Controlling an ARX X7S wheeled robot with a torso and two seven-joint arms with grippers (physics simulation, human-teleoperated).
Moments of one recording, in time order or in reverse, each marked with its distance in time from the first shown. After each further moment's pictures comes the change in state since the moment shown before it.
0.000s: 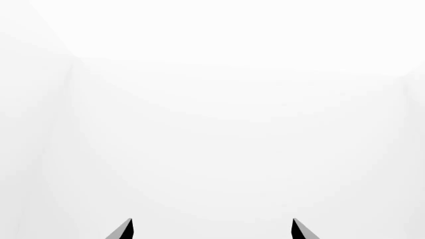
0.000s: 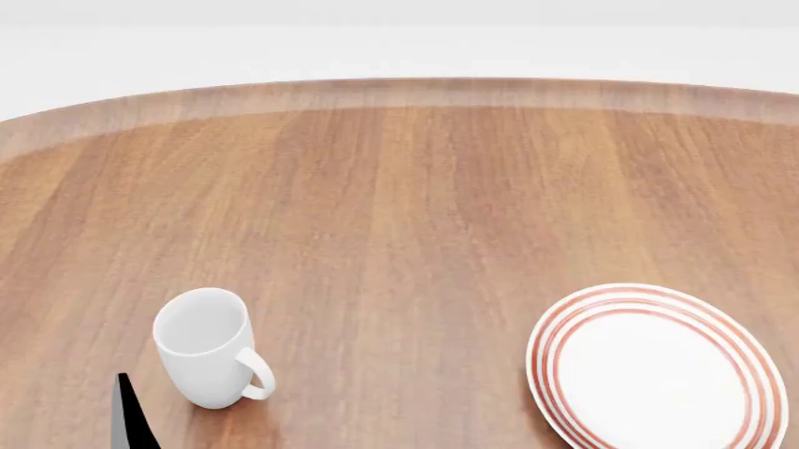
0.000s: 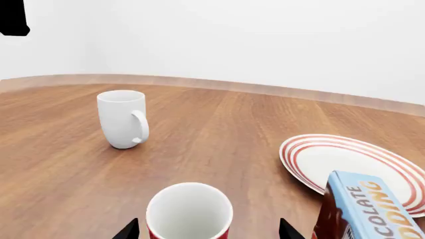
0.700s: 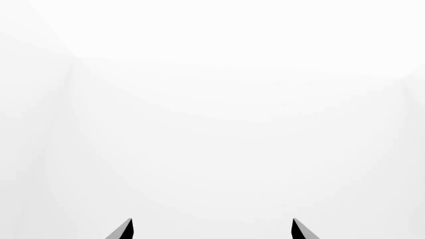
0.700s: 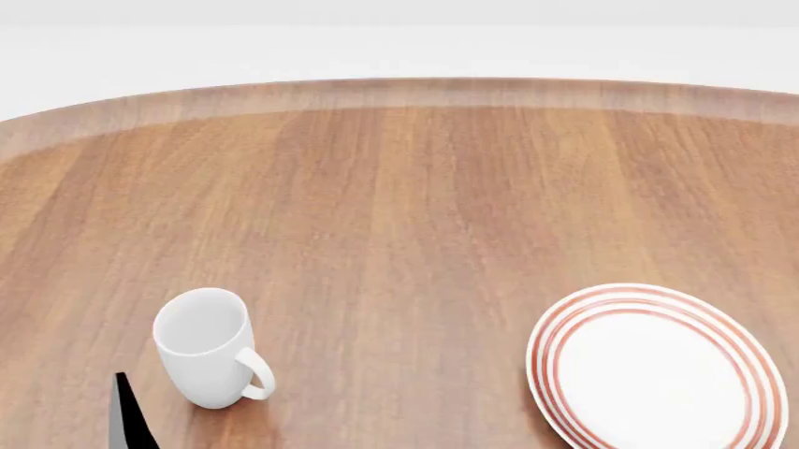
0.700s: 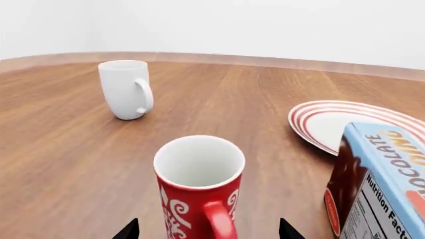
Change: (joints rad) left arm 0.001 0.000 0.001 0.005 -0.007 0.000 0.003; right arm 0.036 -0.042 -0.044 0.186 0.037 -0.081 -0.022
